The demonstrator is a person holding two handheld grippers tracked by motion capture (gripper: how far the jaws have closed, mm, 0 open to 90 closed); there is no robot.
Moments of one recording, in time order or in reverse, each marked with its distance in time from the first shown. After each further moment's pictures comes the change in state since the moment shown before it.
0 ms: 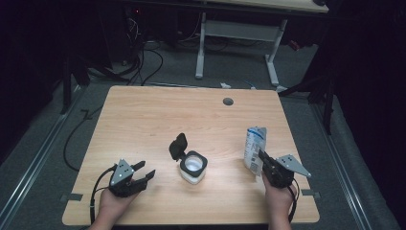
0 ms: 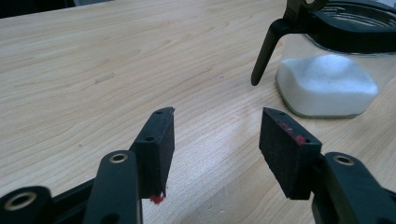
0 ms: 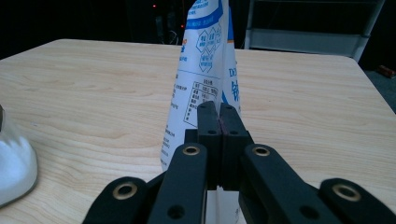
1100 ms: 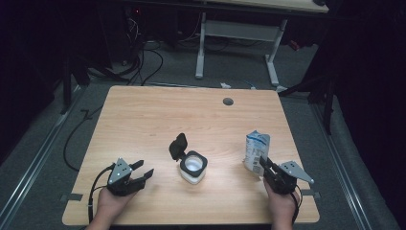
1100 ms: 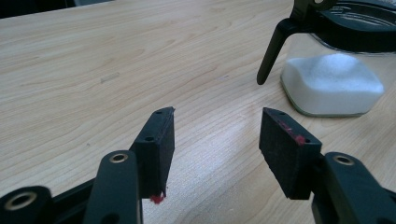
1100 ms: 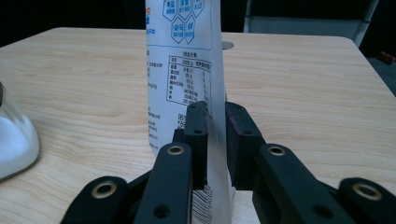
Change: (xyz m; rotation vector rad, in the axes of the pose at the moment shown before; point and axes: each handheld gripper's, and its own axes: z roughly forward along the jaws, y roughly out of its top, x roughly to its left) left arm 0.006 -0.001 0.000 0.003 -0.002 -0.002; right arm -0.003 -0.014 -0.011 0.037 -0.007 0.012
